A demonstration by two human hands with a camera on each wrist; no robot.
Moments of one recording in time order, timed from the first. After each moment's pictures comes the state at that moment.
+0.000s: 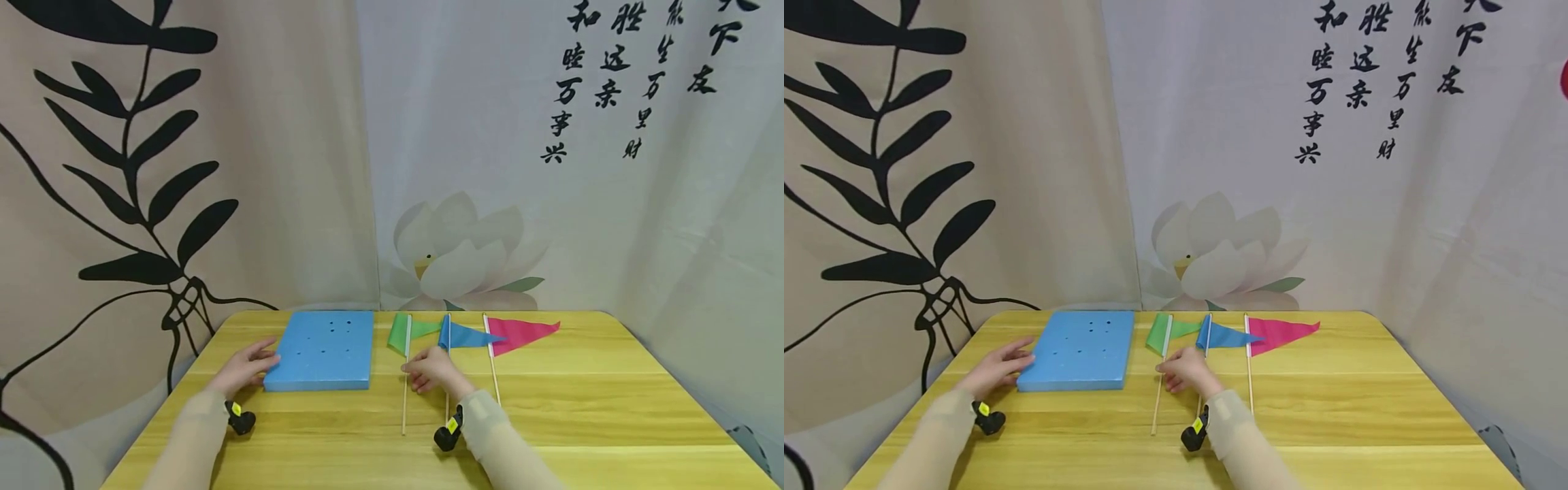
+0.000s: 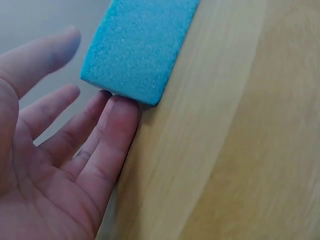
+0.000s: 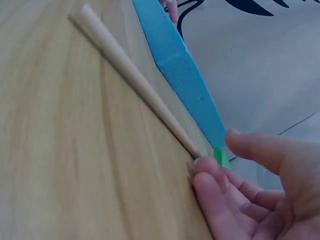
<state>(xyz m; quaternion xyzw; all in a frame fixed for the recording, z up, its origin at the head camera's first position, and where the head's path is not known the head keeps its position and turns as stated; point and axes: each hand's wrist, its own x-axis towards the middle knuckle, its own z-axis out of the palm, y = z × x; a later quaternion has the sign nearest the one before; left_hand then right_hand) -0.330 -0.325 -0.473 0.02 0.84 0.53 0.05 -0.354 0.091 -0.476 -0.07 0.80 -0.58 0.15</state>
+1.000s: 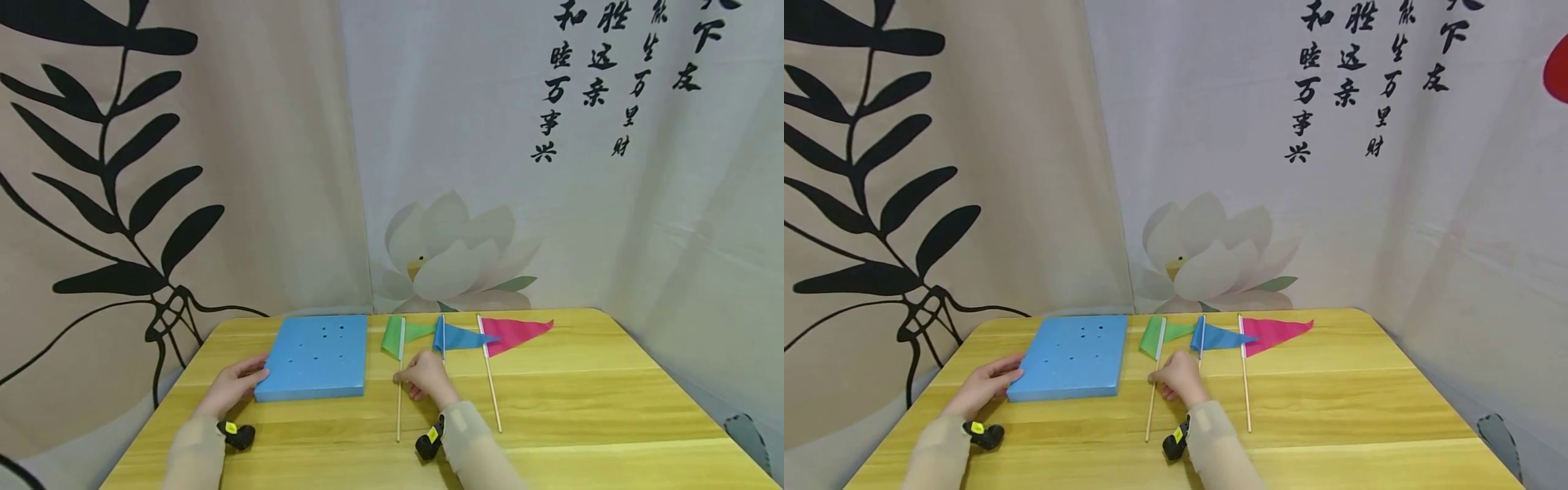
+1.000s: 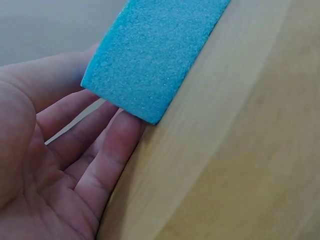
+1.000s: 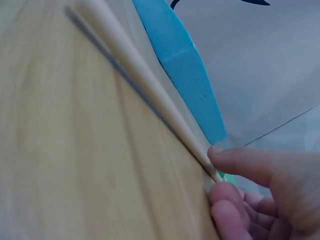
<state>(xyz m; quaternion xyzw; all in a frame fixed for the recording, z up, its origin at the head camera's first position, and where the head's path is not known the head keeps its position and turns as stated) -0.321 -0.323 -0.487 0.03 0.84 0.54 0.01 -0.353 0.079 -0.490 -0.06 0.85 -0.52 0.04</state>
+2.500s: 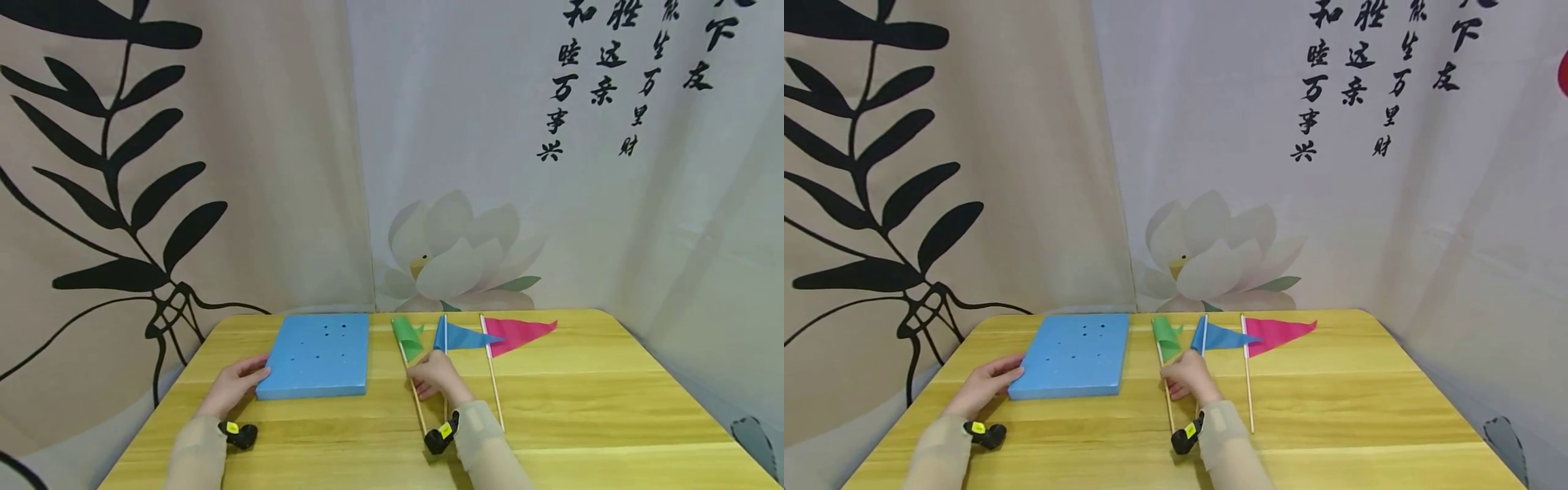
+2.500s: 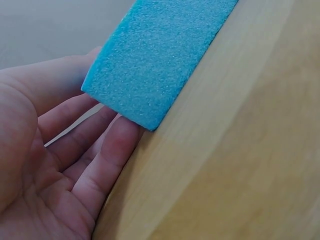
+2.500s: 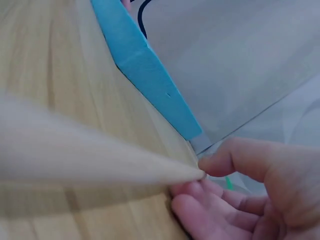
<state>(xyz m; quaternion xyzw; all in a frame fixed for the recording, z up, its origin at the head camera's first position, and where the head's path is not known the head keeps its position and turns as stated) -0.321 -0.322 -0.489 0.01 0.84 0.54 0.00 -0.350 0.093 -0.478 -0.05 0.82 -0.56 0.10</state>
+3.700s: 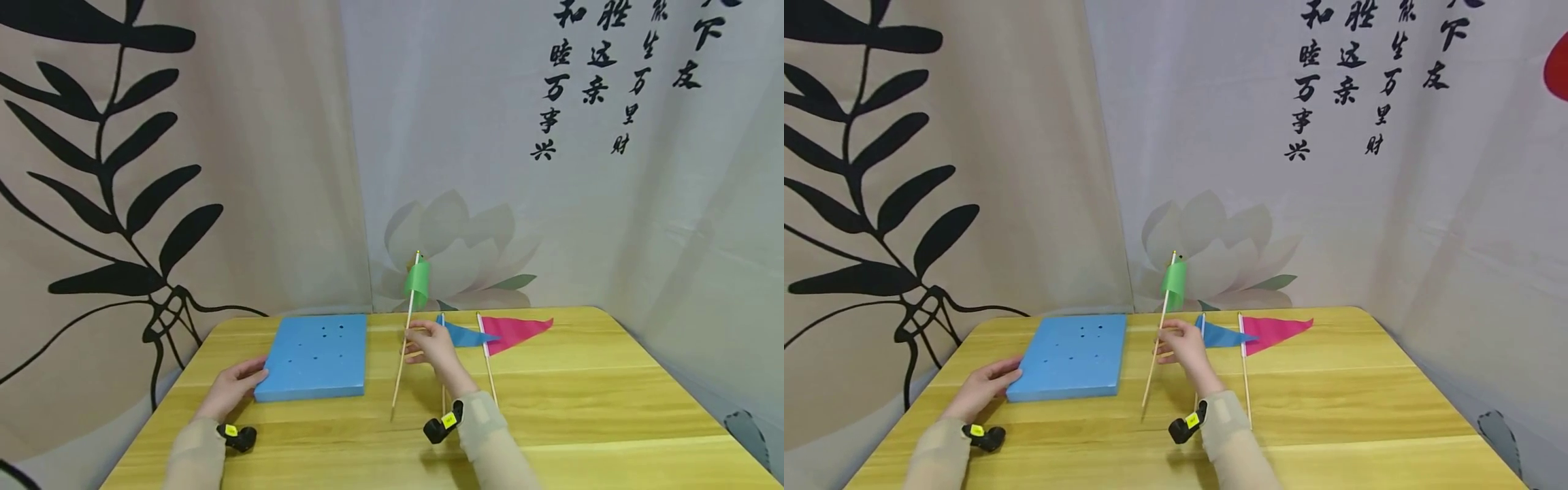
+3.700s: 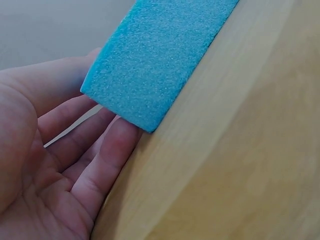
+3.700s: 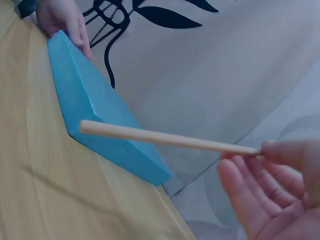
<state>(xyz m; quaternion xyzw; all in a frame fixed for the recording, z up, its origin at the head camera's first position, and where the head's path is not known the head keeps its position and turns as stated) -0.321 -0.319 -0.489 -0.01 0.83 0.55 0.00 -0.357 0.087 -0.438 -0.06 0.68 -0.73 0.02</state>
